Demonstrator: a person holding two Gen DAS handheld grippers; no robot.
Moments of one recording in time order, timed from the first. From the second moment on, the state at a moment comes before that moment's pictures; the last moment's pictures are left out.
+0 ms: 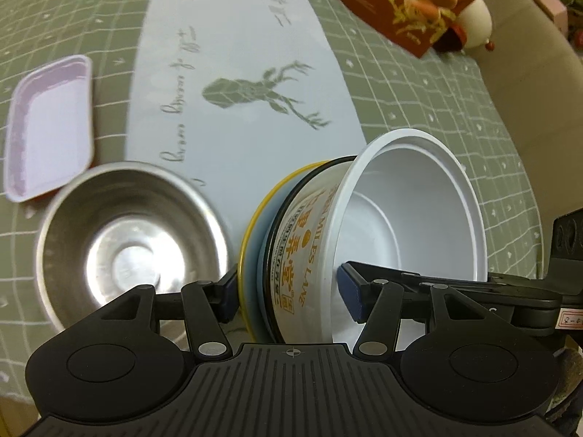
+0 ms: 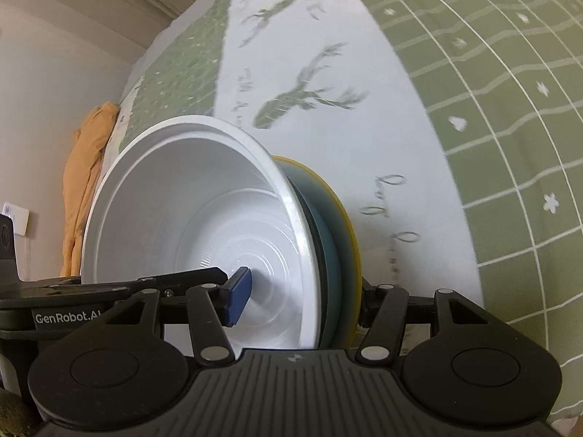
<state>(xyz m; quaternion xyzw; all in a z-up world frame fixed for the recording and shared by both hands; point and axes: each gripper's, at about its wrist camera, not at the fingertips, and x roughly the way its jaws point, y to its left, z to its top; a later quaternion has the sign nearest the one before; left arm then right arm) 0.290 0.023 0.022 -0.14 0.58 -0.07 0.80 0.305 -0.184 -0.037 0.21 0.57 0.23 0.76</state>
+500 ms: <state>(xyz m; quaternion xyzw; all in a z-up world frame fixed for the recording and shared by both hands) 0.256 0.147 0.012 -0.20 0.56 -0.02 0.80 0.307 -0.052 -0.027 0.14 0.60 0.29 0.73</state>
